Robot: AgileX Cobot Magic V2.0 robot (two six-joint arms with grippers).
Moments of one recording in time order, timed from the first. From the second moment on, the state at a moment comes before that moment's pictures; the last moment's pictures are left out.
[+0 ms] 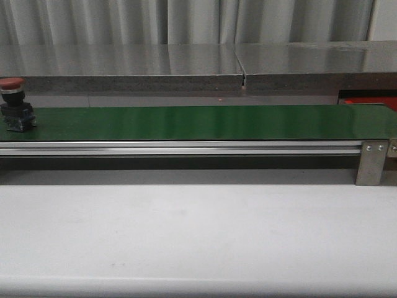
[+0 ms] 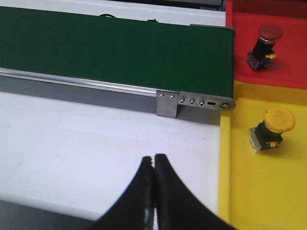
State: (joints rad) left arm 0.56 1.80 -1.56 -0.30 0.81 0.29; right arm -0.09 0.57 -0.60 0.32 0.69 -0.29
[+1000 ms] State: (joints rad) left arm 0.63 2.11 -1.61 -0.33 0.63 0.45; right arm -0.09 0.57 -0.60 0.32 0.69 -0.29
